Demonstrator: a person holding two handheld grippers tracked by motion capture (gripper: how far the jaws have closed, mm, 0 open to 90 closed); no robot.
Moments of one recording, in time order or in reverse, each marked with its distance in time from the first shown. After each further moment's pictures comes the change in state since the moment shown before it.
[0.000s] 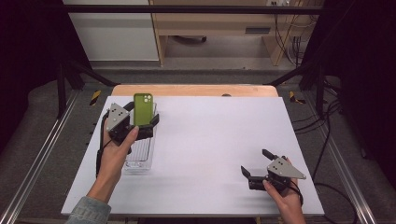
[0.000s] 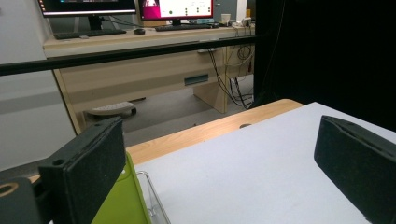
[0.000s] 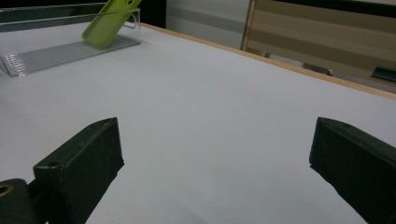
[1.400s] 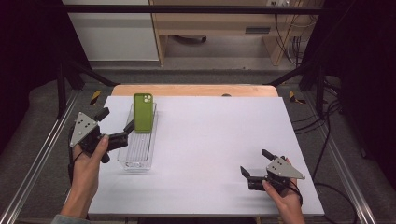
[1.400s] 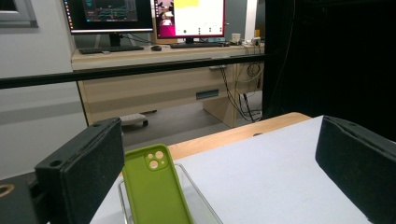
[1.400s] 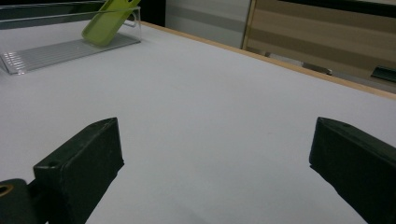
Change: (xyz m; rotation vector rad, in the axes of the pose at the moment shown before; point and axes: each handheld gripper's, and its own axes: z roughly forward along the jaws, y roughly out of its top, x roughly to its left) left arm 0.030 -0.006 -0.060 -0.076 0.038 -0.022; right arm 0.001 0.000 0.001 0.004 -0.001 -0.007
